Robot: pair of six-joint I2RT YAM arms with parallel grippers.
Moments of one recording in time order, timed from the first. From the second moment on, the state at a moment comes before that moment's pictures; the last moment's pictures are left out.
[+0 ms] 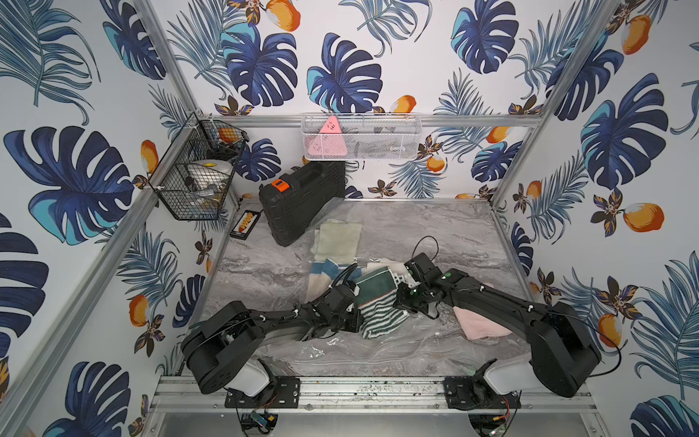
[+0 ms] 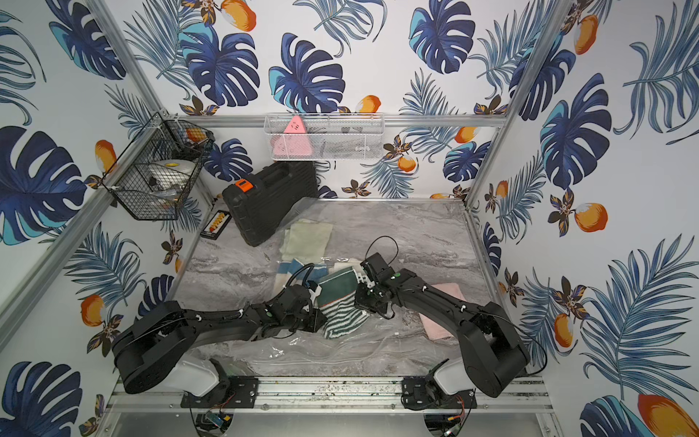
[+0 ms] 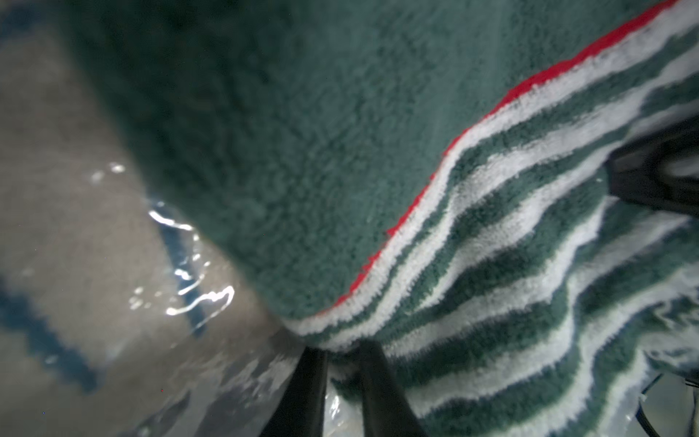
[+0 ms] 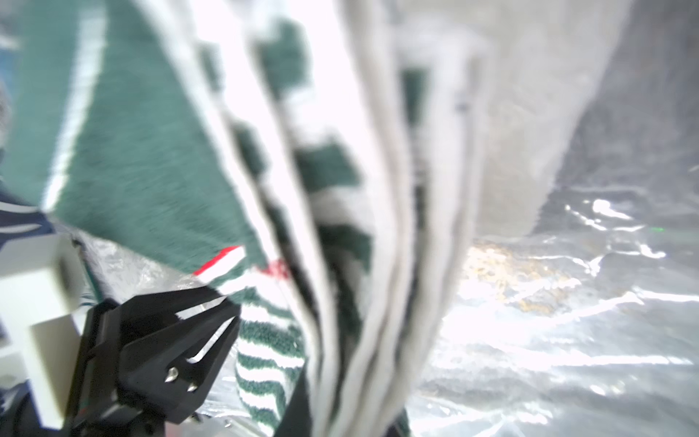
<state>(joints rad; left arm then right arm) -0.77 1.49 0.54 0.07 0.18 -0.69 0.68 1.46 0.94 -0.65 -0.20 0.84</state>
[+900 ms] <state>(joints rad) -0.73 1.28 0.49 0.04 0.20 -0.72 1.04 1.72 1.08 -0.70 0.13 0.91</state>
